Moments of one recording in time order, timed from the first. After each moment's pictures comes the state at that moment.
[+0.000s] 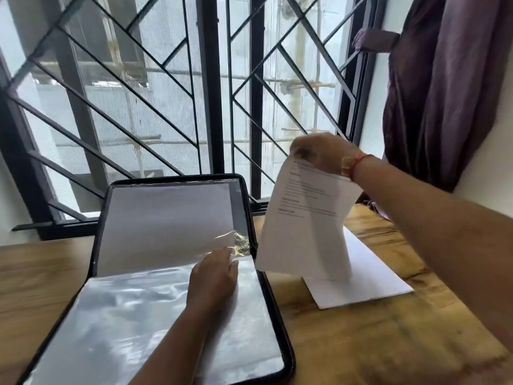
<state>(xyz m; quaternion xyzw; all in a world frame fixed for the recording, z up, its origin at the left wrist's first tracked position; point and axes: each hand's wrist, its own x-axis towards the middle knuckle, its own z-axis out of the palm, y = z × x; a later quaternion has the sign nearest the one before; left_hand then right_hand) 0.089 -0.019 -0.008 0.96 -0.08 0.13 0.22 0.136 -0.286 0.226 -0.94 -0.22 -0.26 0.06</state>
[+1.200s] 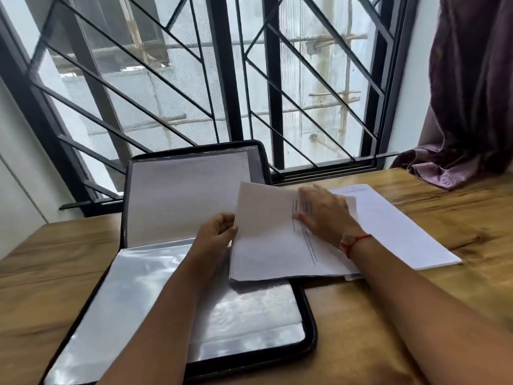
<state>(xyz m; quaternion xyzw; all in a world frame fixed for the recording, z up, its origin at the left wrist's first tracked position) 0.092 0.014 0.005 0.74 -0.07 0.05 0.67 0.126 -0.250 0.011 -0.95 -0.12 -0.23 0.19</state>
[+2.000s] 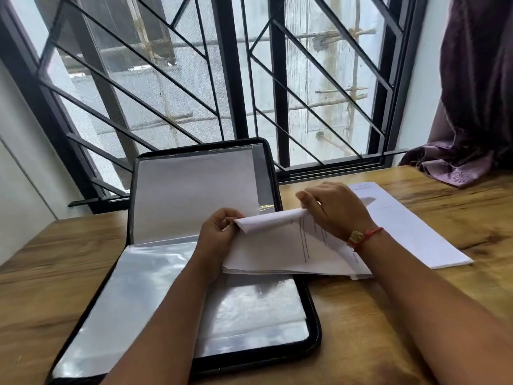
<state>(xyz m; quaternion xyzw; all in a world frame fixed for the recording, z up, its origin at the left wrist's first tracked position) 0.085 0.013 0.006 0.73 -0.05 0.10 0.67 0.107 -0.245 0.044 -0.89 -0.24 -0.34 0.18</state>
